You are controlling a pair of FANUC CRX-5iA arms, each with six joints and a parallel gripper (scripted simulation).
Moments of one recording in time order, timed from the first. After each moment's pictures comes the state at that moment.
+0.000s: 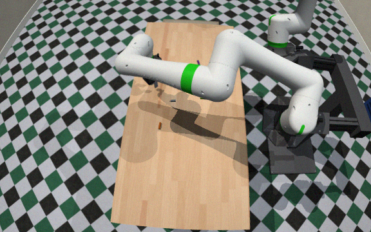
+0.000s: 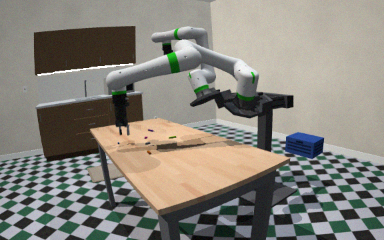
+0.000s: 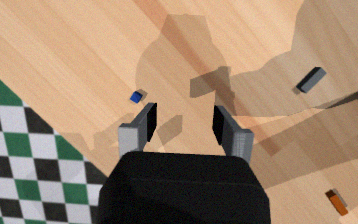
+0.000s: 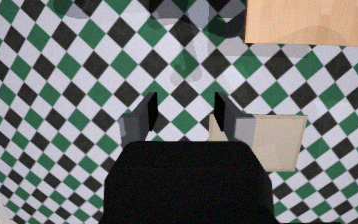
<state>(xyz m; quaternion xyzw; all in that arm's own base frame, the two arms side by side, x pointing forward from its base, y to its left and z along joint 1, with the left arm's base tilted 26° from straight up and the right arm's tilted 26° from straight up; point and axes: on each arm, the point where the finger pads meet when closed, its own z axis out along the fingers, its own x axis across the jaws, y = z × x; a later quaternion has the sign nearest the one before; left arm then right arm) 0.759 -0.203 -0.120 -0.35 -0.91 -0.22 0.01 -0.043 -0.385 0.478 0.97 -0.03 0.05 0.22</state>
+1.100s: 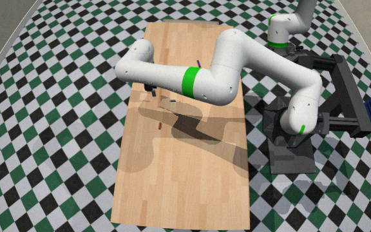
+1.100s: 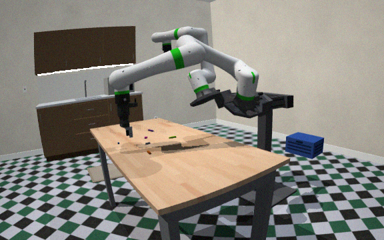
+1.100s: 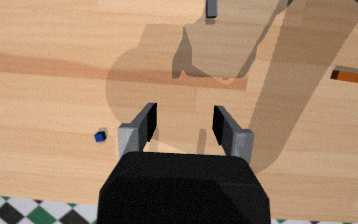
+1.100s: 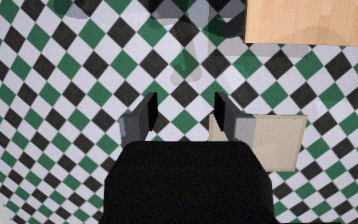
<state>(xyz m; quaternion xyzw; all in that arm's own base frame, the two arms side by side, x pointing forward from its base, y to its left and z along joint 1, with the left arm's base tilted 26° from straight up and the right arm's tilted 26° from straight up) 0.740 -0.150 -0.098 -0.66 -0.71 -0.21 0.10 -0.043 -0.385 0.478 0.97 -0.03 0.05 0.22</state>
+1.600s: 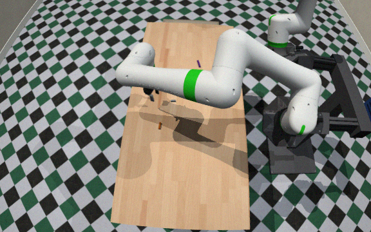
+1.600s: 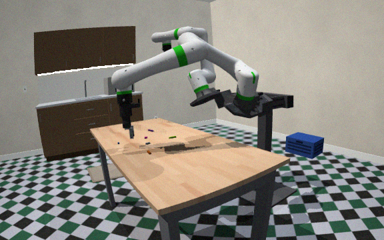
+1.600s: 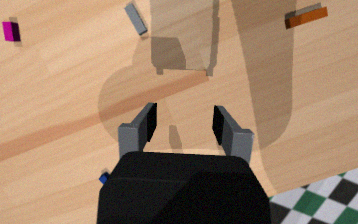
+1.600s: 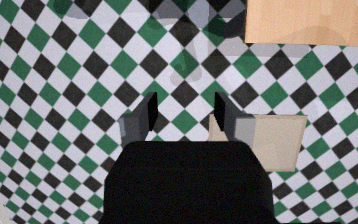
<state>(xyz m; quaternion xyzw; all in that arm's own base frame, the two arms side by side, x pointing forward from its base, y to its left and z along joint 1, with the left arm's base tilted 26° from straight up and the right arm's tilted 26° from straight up) 0.732 -0.118 -0.084 -0.80 -0.55 -0.18 0.14 -0.043 -0.385 0.478 0.97 -0.03 0.05 0.22</state>
